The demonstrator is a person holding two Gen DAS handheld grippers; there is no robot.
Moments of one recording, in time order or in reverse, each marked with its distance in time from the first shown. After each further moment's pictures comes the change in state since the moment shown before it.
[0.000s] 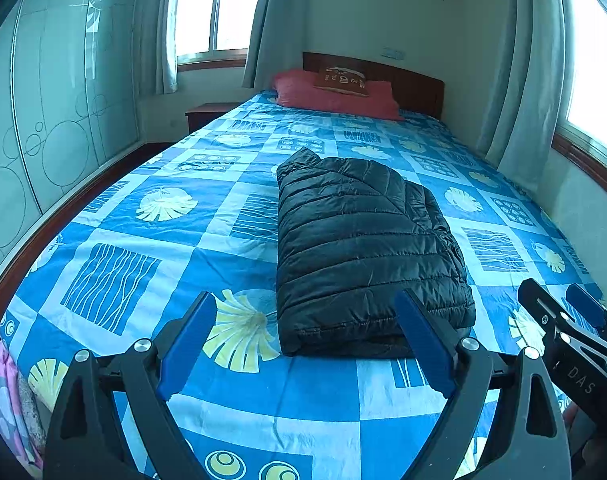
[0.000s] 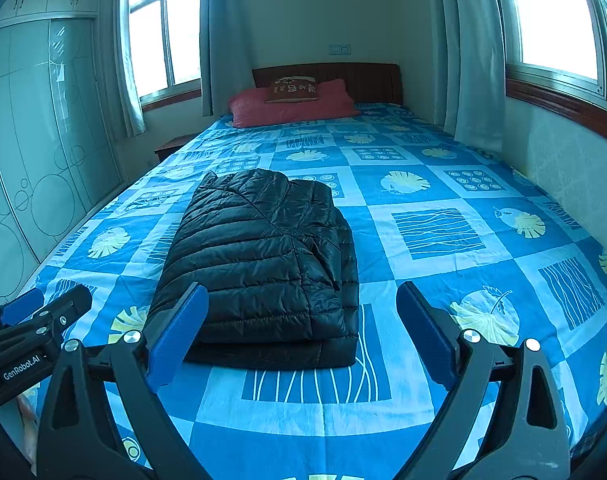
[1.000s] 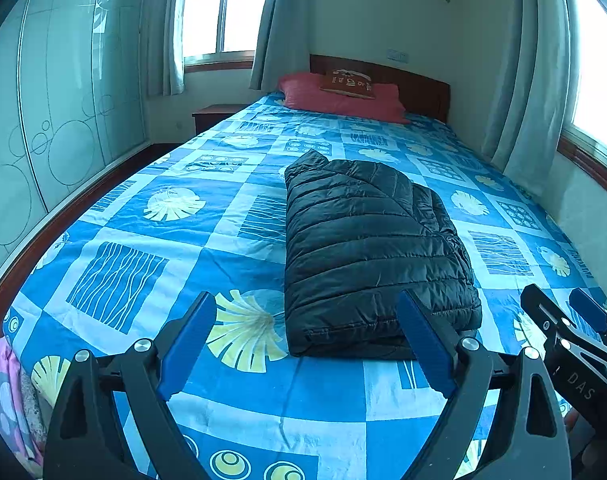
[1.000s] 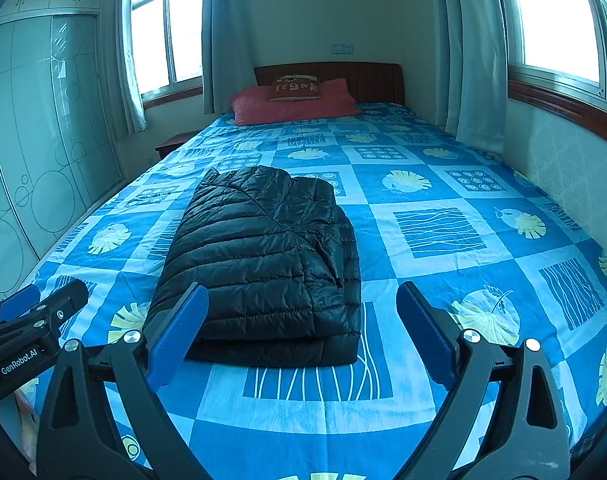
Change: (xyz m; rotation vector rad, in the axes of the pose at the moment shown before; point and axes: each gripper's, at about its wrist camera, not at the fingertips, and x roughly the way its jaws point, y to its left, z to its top) left arm -0.001 0.003 0.000 -0.010 -0.006 0.021; right arm 0.000 0.003 -0.001 -0.005 0.004 0.002
